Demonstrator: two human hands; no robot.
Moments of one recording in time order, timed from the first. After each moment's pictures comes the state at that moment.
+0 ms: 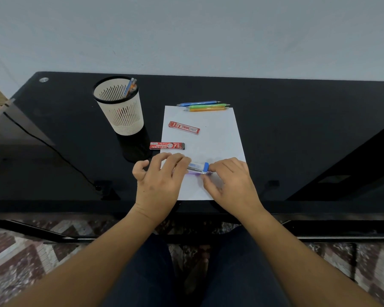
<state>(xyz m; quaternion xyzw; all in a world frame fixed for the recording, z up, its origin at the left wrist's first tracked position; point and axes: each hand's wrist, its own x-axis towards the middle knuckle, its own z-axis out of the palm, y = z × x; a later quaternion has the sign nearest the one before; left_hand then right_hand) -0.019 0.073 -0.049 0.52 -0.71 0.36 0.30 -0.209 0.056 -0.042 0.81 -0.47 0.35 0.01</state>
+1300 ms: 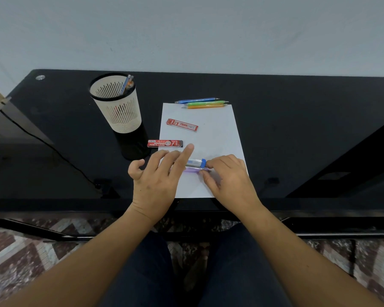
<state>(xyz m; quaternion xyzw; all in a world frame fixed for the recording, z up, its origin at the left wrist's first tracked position) -0.020 0.075 -0.053 0.51 -0.69 0.39 0.31 -0.208 0.055 -0.043 0.81 -0.48 0.33 -0.03</state>
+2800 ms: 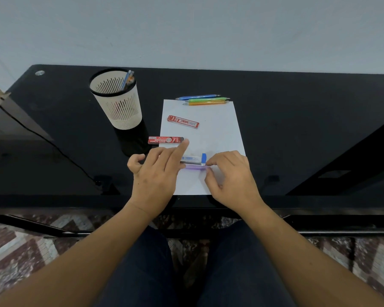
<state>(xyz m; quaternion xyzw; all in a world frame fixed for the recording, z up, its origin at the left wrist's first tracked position) -0.016 0.074 -0.049 0.54 -0.71 0.32 0.32 -0.211 0.057 -0.041 0.81 -0.47 0.35 -0.03</state>
